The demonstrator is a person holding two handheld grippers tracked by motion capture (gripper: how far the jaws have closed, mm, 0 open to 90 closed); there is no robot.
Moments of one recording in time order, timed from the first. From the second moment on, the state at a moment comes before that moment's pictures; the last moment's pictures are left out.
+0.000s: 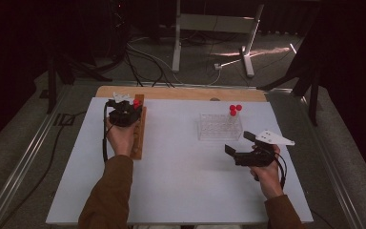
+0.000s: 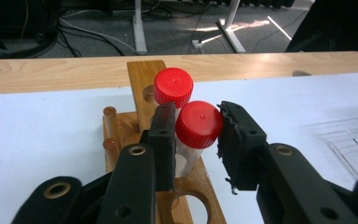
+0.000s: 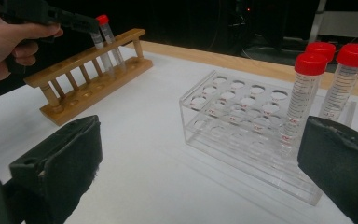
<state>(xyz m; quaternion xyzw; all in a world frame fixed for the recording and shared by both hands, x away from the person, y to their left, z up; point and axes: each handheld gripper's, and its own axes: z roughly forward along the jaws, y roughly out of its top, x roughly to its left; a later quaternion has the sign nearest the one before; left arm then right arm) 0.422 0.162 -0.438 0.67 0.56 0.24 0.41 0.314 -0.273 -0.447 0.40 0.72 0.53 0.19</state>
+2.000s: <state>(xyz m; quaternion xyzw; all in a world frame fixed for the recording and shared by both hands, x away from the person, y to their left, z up) 0.301 0.206 -0.444 0.65 0.49 0.25 0.53 0.360 -0.263 -0.443 0.44 0.71 0.50 0.24</state>
